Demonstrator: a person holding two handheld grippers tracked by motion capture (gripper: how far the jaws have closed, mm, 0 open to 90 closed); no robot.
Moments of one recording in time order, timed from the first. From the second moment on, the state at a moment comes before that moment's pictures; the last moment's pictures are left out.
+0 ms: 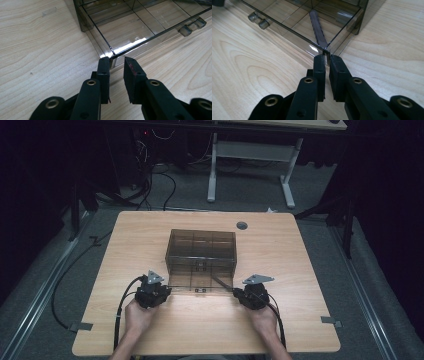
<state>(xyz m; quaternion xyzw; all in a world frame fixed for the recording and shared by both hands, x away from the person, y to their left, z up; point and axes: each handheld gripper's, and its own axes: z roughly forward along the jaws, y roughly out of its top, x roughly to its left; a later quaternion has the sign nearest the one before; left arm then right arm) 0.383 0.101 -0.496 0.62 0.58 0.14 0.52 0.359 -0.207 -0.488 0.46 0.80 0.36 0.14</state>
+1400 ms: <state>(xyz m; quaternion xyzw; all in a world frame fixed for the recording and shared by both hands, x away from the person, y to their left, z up) 0.405 0.098 -0.503 0.60 0.59 0.15 0.53 0.381 -0.202 -0.486 0.46 0.81 0.34 0.16</state>
